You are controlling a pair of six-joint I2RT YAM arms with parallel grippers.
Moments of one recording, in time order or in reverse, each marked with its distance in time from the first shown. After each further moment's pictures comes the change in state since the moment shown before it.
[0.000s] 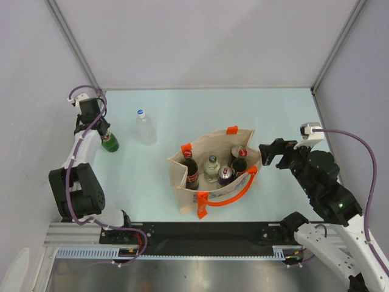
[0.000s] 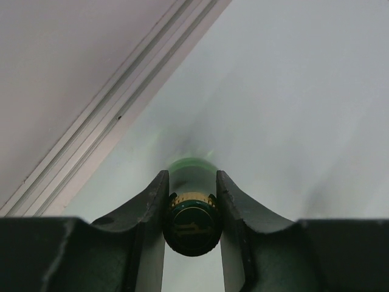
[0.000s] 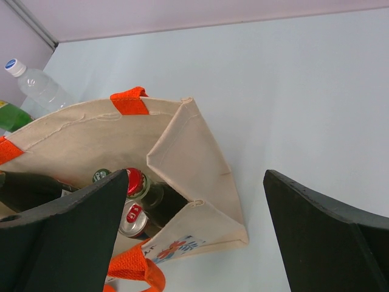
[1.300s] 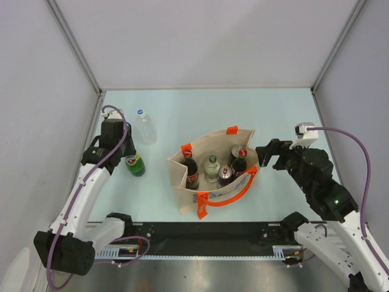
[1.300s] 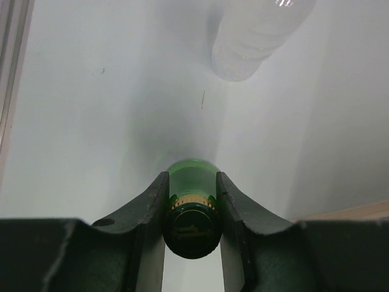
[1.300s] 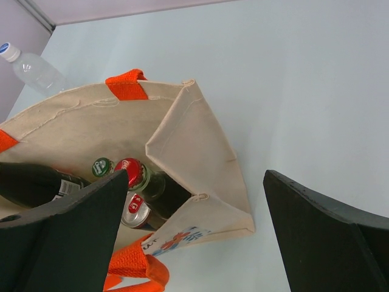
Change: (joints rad) left arm -0.379 -0.508 -0.161 -0.443 0.075 0.031; right arm 0.000 0.020 -0.018 -0.019 -0.027 0.039
